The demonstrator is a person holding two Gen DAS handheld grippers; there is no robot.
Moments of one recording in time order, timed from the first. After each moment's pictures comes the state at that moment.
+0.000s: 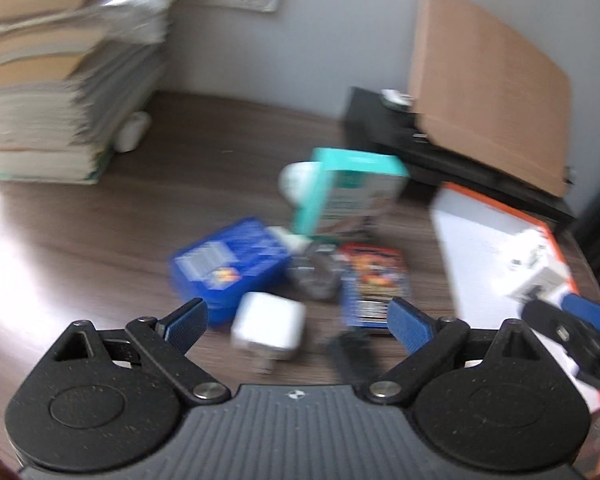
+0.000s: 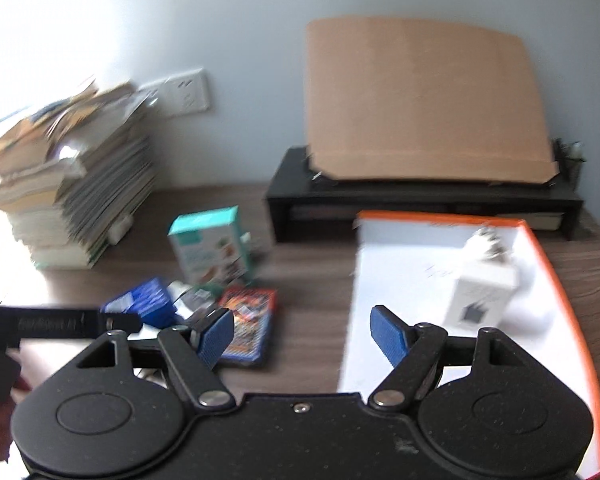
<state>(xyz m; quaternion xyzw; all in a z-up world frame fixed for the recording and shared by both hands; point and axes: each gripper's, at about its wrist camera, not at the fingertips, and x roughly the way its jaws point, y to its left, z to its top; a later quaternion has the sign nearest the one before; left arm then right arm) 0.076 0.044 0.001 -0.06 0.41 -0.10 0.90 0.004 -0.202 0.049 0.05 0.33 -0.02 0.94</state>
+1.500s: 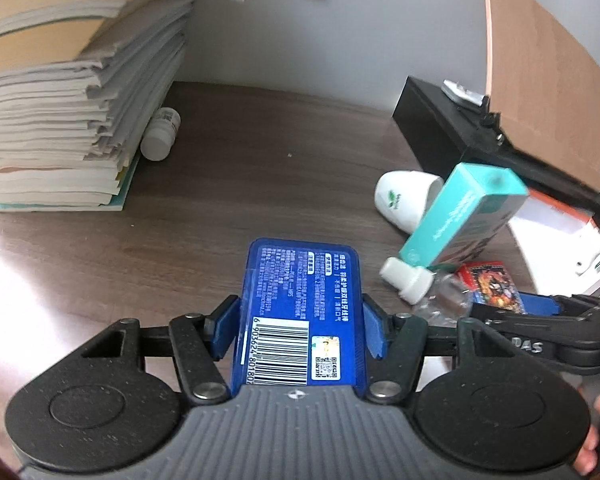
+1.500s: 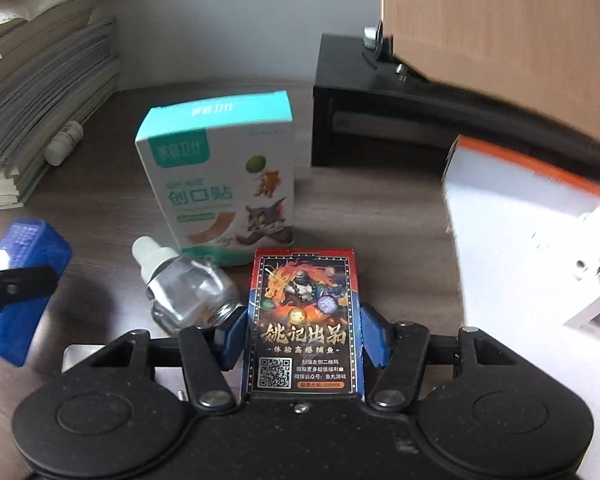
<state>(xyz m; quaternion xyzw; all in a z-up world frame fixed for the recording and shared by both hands) 0.141 0.114 -0.030 -0.04 0.42 -0.12 0.90 0.132 -0.137 -0.035 0.01 0.44 -0.07 0.89</state>
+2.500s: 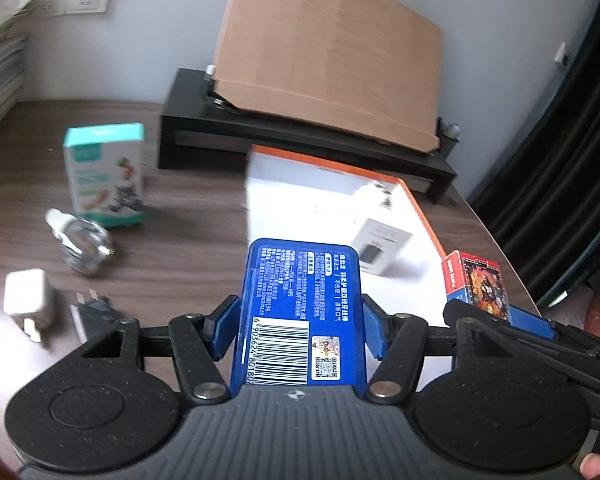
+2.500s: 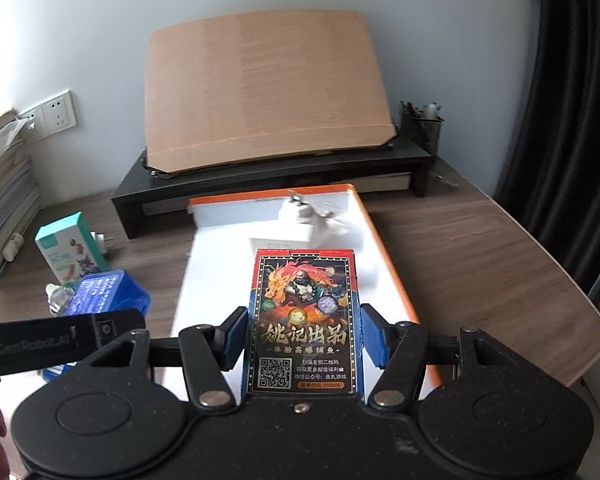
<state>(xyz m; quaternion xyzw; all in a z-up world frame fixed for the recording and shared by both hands) 0.025 -0.107 -0.004 -0.06 0.39 -0.24 0.89 -0.070 -0.309 0.052 0.08 0.33 -0.19 0.92</state>
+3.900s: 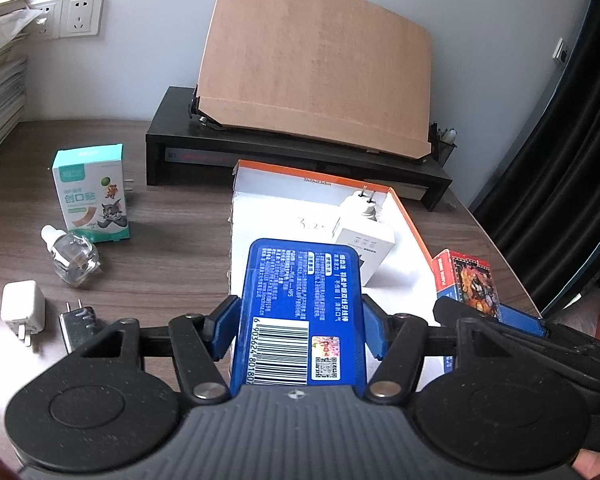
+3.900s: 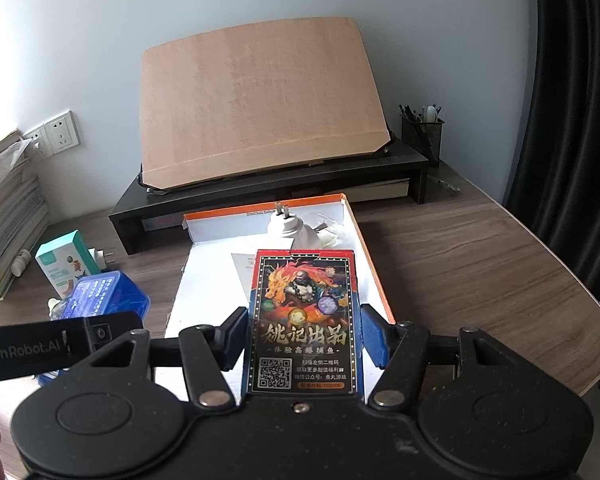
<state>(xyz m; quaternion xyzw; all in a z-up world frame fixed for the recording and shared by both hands) 0.018 -0.134 0.004 -0.05 0.37 -0.22 0.90 -0.071 -0.340 0.048 0.10 0.31 -0.17 0.93</state>
